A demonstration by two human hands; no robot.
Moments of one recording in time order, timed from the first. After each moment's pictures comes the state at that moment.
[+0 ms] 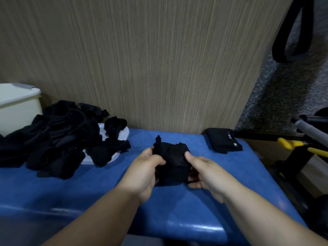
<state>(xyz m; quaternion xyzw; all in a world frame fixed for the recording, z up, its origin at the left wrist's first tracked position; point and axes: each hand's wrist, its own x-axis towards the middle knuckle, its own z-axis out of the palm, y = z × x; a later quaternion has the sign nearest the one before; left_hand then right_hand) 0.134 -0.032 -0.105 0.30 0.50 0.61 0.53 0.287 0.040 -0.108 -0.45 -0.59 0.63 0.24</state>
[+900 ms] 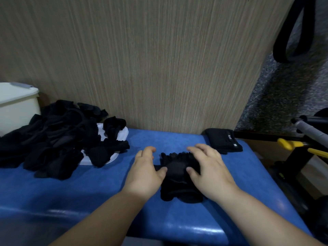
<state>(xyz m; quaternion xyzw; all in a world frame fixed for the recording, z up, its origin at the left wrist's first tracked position) 0.128 -0.024 -0.127 0.49 0.76 0.39 0.19 0.298 0.050 -0.121 -0.44 -0.86 0.08 0.23</state>
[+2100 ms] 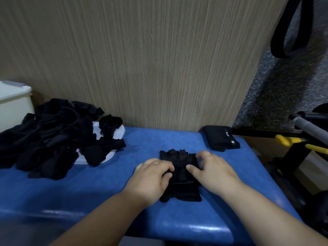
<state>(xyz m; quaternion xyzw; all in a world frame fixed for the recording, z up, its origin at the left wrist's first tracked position) 0.131 -0.020 -0.145 0.69 0.67 0.26 0.07 0.307 0.064 -0.121 -0.55 -0.81 0.13 0.13</state>
